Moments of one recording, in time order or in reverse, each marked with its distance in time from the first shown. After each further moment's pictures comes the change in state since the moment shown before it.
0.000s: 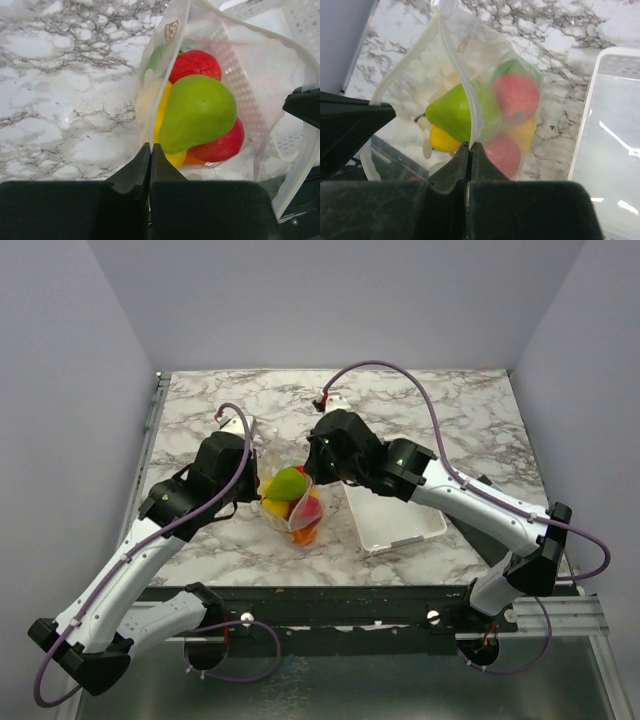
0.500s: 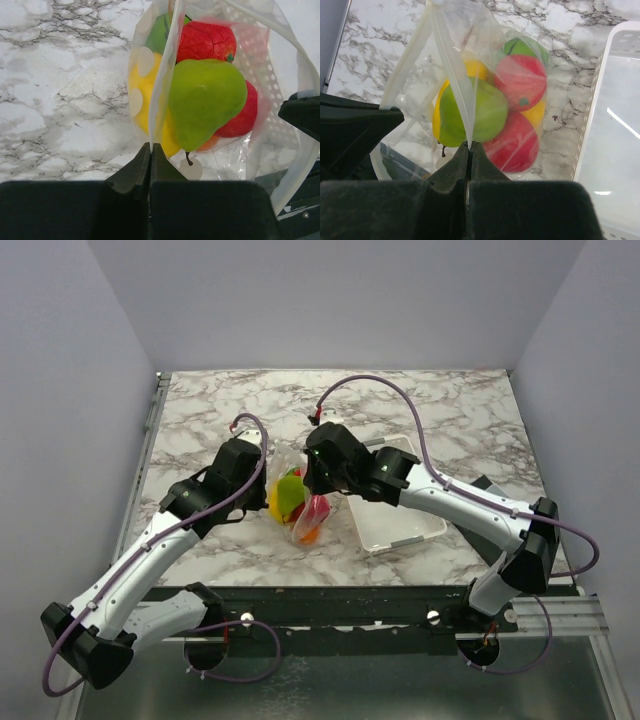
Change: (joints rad) left arm 0.000 0.008 -0.102 0.066 0.034 -0.018; right arm 0.000 0.013 -0.073 0.040 -0.009 0.036
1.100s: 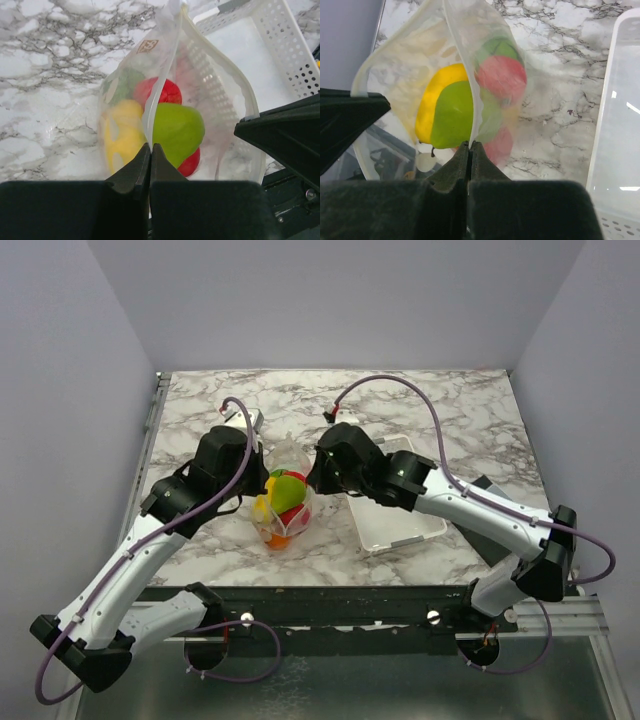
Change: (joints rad) left arm 0.000 -0.012 0.097 0.016 0.040 0.024; right arm 0.000 -0.038 -0.033 0.023 -0.013 0.090
